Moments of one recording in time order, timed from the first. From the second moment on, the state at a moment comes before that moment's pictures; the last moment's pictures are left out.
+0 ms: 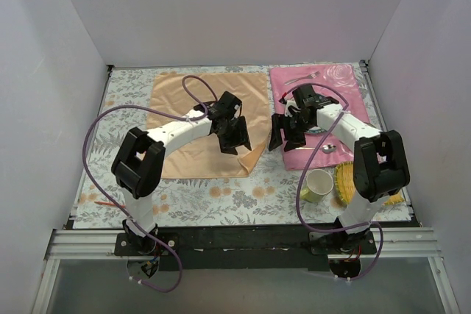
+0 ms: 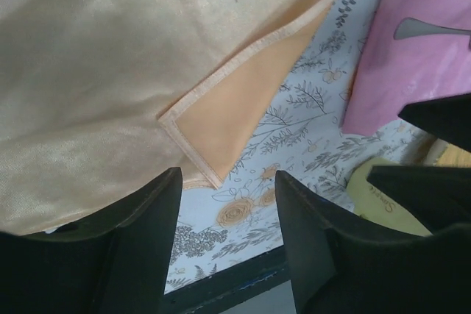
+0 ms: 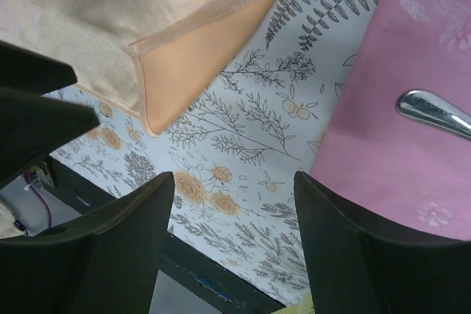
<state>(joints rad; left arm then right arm) -0.66 1.84 1.39 -0.62 0.19 -0.83 0.35 1.72 1.23 -0.73 -0.46 0.24</state>
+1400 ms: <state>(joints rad) -0.75 2.09 1.58 -0.83 -0.07 -0.75 0.28 1.58 1.11 -0.74 -0.48 0.23</state>
